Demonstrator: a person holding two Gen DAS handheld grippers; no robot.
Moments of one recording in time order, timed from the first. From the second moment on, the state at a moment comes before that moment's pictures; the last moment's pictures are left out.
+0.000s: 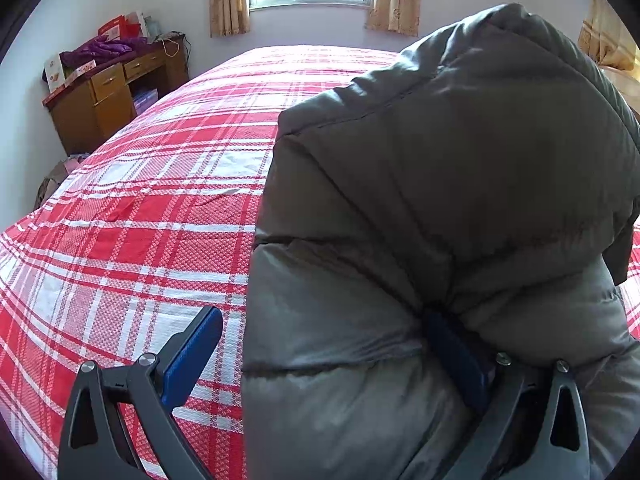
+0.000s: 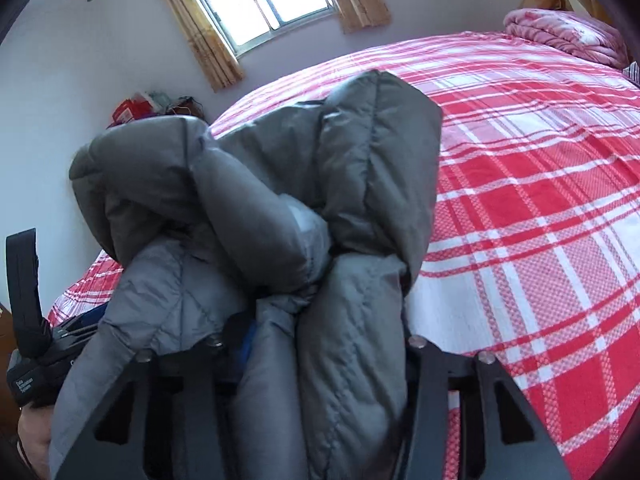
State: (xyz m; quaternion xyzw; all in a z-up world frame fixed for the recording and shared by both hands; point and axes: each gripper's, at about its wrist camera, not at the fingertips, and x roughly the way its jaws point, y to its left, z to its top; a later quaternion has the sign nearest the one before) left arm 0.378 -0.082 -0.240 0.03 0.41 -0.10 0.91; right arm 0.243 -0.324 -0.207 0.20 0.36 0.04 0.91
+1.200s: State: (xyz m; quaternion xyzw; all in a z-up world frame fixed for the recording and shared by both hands) left arm 0.298 -0.105 -0.194 0.13 0.33 -0.14 0.92; right arm 0.225 -0.299 -0.193 0.19 0.34 0.08 0.92
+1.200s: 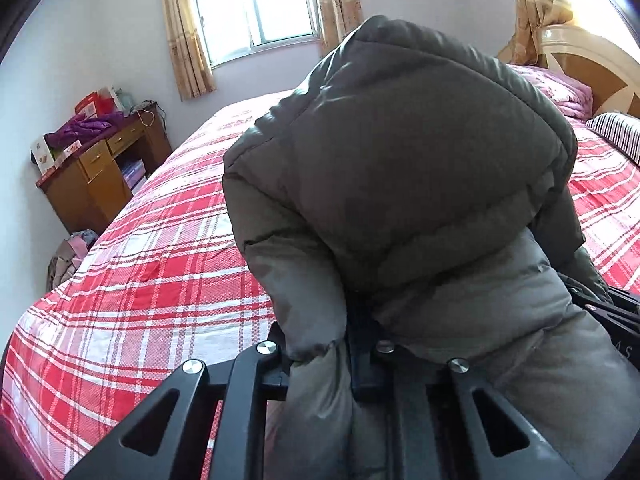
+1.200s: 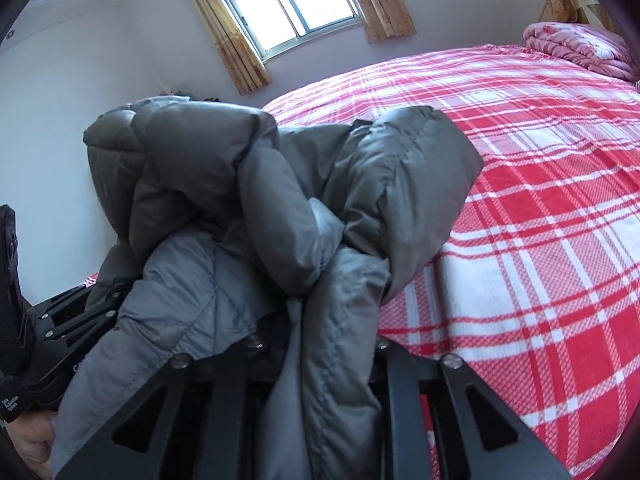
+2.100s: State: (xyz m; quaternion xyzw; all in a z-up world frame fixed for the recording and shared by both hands) left arm 0.269 -0.061 -0.125 0.09 0.26 -0.12 0.95; right arm 0.212 -0.299 -0.153 0.19 0.28 0.12 0.93
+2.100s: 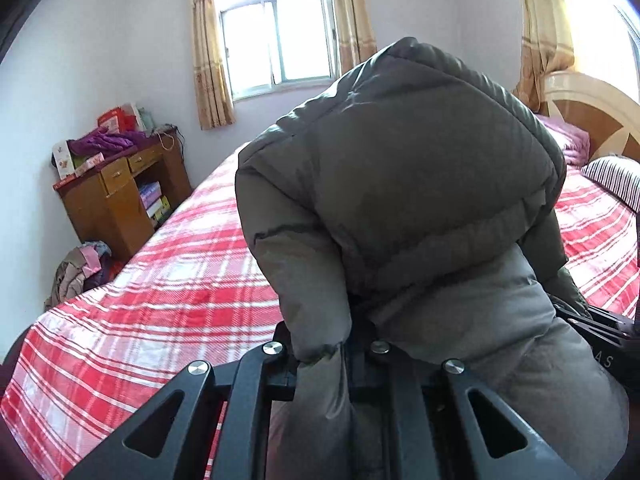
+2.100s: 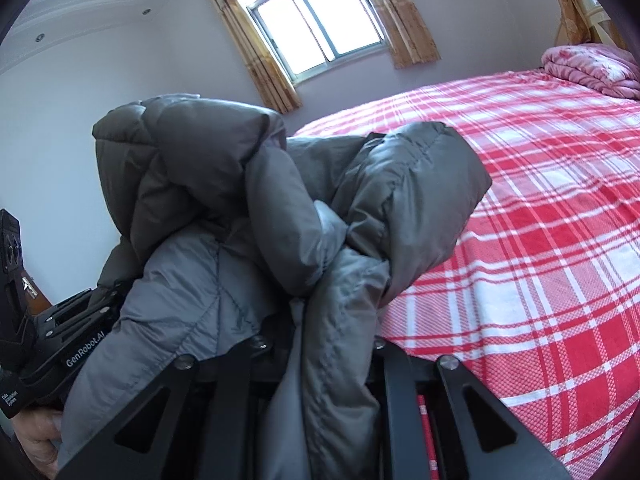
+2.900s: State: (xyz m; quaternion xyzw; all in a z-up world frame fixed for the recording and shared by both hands) left arm 0.224 0.064 -0.093 0.04 0.23 -0.03 0.97; right arm 0.260 -0.187 -0.100 0.13 0.25 0.25 0.93
